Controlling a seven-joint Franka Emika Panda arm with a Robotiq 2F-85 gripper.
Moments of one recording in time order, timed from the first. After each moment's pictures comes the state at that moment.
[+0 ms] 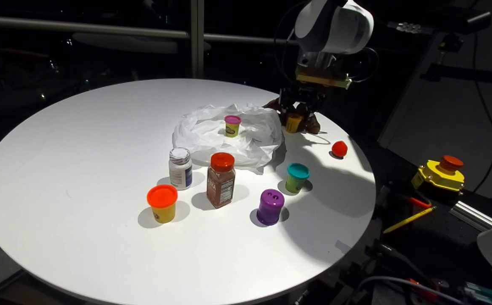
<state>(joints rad) -0.16 0.51 -0.20 -2.14 0.23 2.64 0.37</state>
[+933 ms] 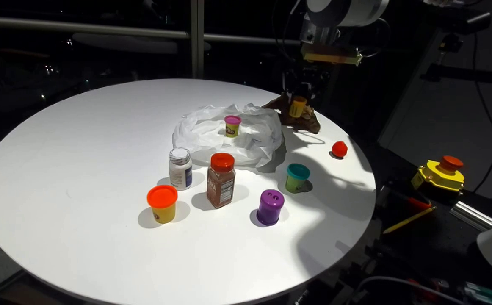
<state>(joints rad) -0.05 0.33 -0.28 -2.21 0.05 2.59 0.44</state>
